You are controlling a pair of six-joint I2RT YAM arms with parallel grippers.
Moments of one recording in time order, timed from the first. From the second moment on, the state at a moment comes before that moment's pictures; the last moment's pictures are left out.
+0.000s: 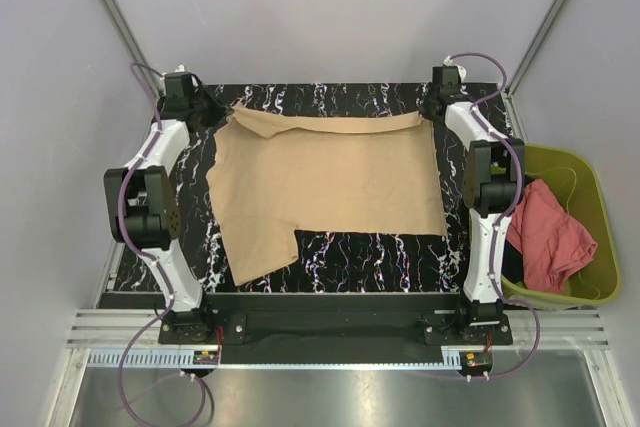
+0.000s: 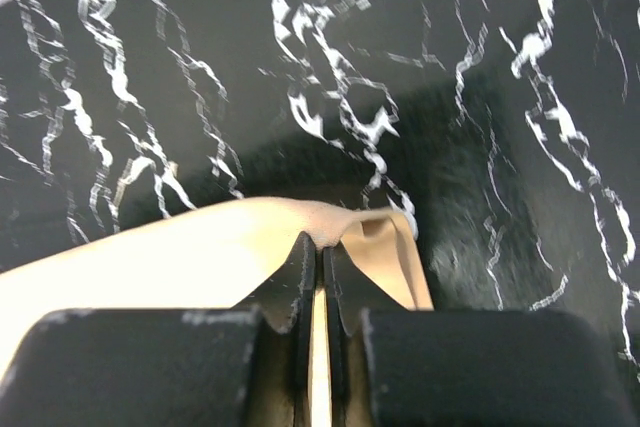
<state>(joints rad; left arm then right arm) 0.07 1.89 1.49 -0.18 0.26 -0.69 0.07 2.27 1.86 -0.30 0.16 0.39</state>
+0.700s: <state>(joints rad) 0.07 1.68 1.39 -0.43 0.28 -0.63 0.02 2.20 1.86 -0.57 -0.02 0.50</state>
